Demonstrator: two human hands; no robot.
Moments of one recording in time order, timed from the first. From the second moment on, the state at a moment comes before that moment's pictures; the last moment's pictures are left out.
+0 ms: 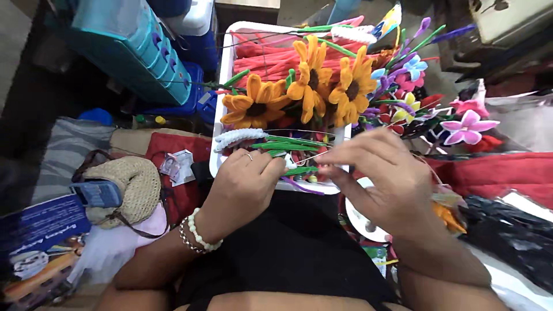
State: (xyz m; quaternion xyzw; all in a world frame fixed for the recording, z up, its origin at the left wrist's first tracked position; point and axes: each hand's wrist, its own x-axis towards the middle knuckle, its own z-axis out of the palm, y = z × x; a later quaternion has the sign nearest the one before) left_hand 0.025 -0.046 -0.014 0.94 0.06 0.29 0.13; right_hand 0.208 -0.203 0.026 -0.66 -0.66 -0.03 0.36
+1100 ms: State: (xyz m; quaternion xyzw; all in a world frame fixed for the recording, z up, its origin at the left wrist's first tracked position) left_hand 0.027 -0.050 -0.013 0.95 0.06 0.30 0.11; right_hand 0.211 -0.168 0.018 -0.59 -0.75 0.01 0.31
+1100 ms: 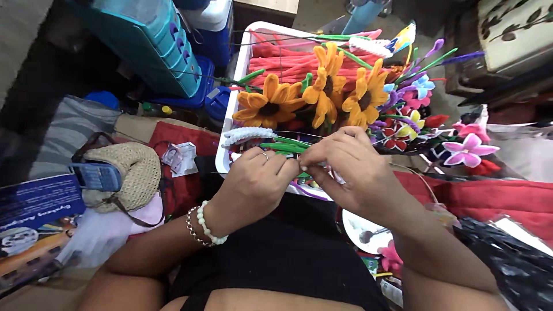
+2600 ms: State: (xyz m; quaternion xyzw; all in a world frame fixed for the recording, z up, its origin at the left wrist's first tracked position) left_hand 0.029 -0.052 -0.007 0.94 0.03 0.31 0.12; right_hand 0.216 -0.182 0.021 -0.61 -0.71 0.01 0.33
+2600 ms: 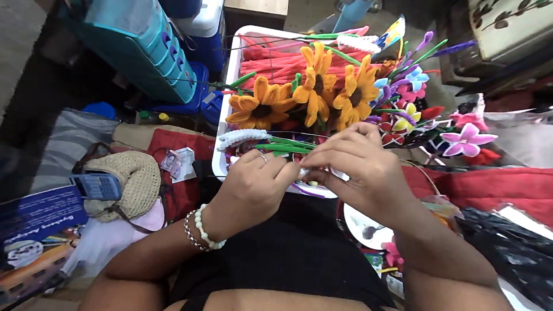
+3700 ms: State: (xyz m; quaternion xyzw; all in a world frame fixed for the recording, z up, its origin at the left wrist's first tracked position) left_hand 0.034 -0.048 -0.011 0.96 0.01 0.28 0.03; right_hand 0.219 -0.183 0.018 -0.64 -0.68 0.15 0.32
